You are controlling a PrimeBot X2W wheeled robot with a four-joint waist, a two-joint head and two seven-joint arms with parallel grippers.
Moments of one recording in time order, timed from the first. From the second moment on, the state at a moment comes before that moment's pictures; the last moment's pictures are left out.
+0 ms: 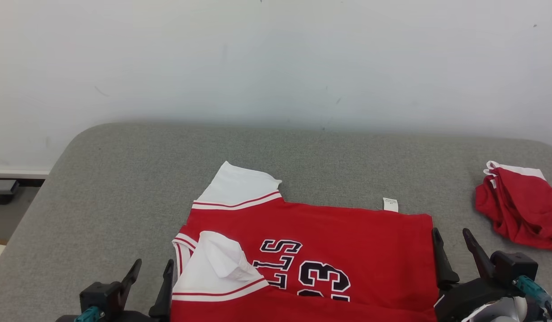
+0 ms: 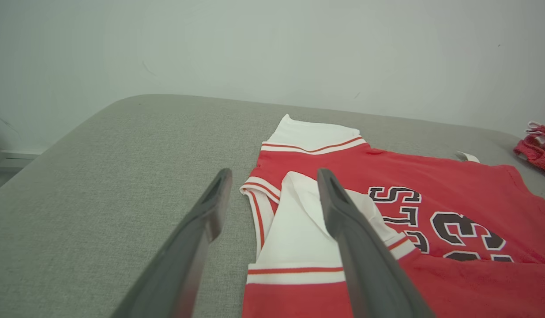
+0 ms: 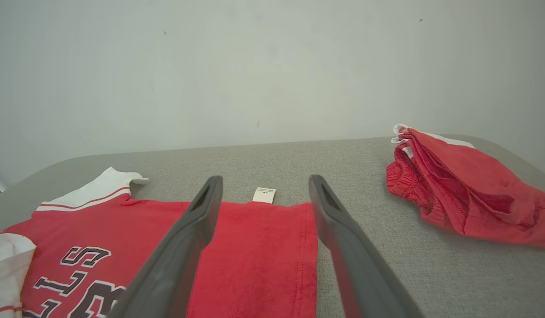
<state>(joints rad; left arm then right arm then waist) -0.18 0.35 -0.60 0.35 -0.57 0.14 -0.26 -0.12 -0.05 -0.12 0.47 0.21 0.13 -0.25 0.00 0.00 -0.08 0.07</state>
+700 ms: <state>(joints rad) -0.19 0.35 -0.59 0.36 -0.58 0.16 -0.26 -0.14 -0.05 -0.13 0.45 0.22 0.13 -0.23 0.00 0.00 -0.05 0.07</state>
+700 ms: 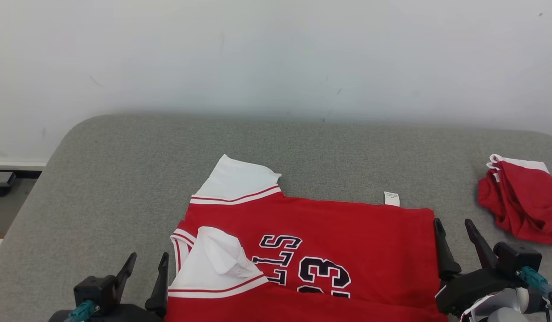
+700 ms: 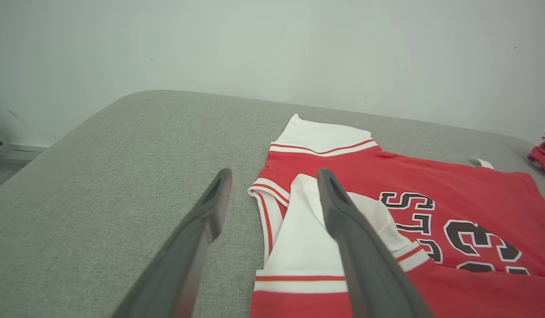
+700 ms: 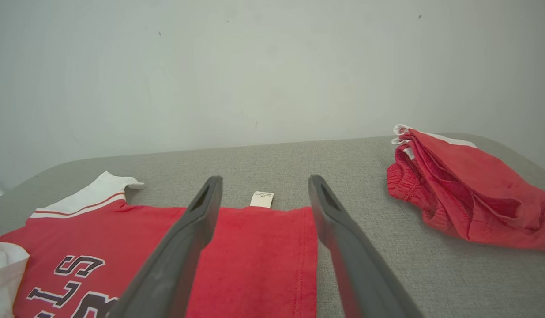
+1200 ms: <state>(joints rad) -0.41 0.31 -0.63 0.44 -0.61 0.17 0.06 -0.22 -0.05 -0.24 0.45 0.17 0.13 0.21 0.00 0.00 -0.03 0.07</state>
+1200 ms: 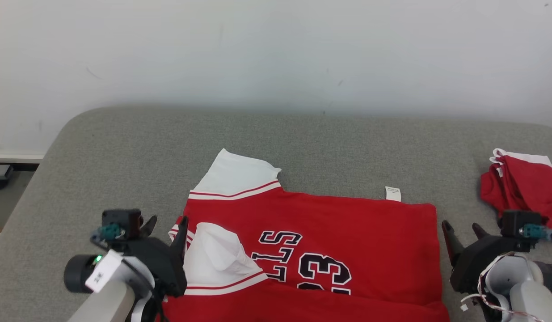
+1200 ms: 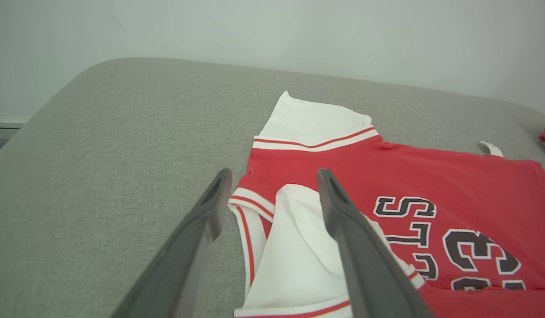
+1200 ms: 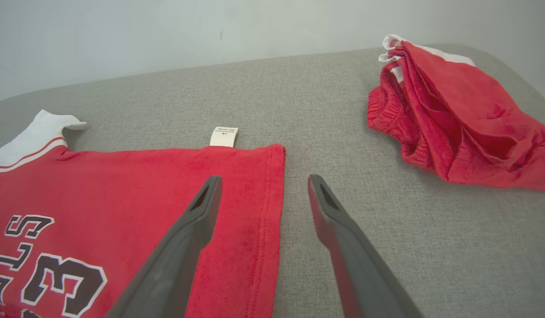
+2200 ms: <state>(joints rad) -1.14 0.15 -0.76 0.96 -0.50 0.04 0.32 -0.48 -0.05 -0.12 0.03 0.08 0.13 0.83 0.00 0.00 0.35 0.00</state>
